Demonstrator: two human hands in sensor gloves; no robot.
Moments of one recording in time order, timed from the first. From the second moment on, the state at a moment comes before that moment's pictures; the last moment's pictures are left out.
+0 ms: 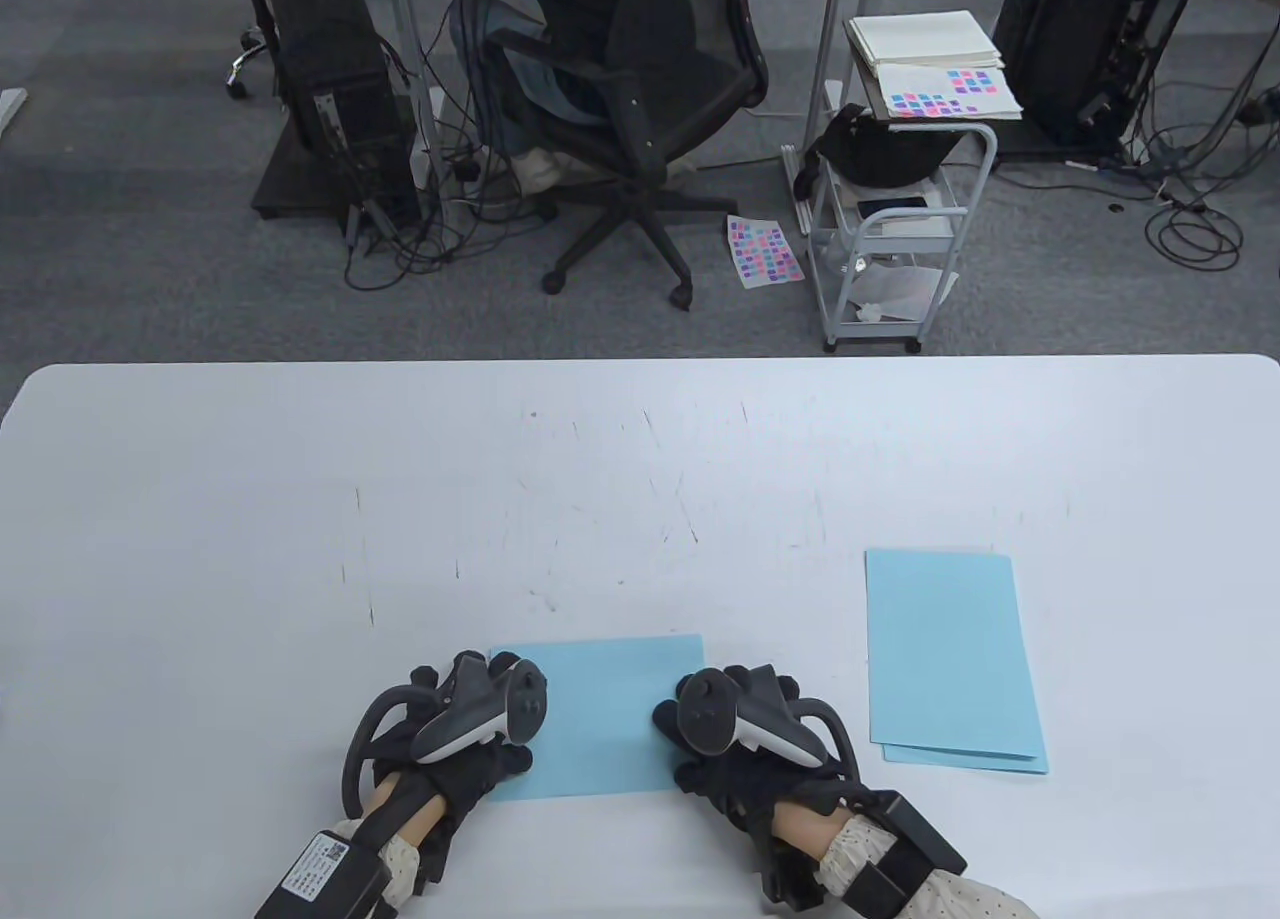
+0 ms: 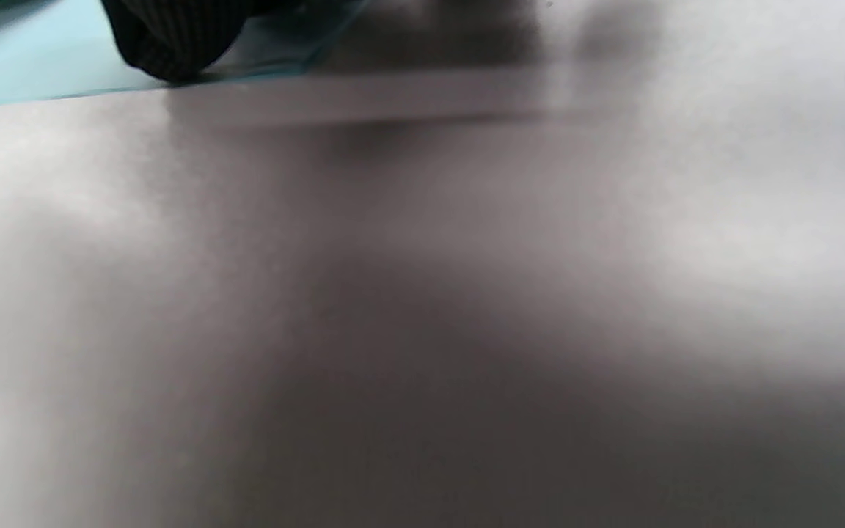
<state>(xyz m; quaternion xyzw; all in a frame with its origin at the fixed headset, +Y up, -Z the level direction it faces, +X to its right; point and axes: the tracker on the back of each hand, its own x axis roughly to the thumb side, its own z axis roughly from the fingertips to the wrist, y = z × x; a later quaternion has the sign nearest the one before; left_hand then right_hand) -0.176 -0.761 -0.312 -0.23 -0.07 -0.11 0.96 0.068 -0.782 -0.302 0.12 0.24 0.96 0.06</state>
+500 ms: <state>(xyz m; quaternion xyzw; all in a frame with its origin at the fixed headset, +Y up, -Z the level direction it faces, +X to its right) -0.106 -0.758 -0.349 -0.27 -0.13 -0.08 0.95 0.069 -0.782 -0.303 0.12 0.24 0.96 0.06</state>
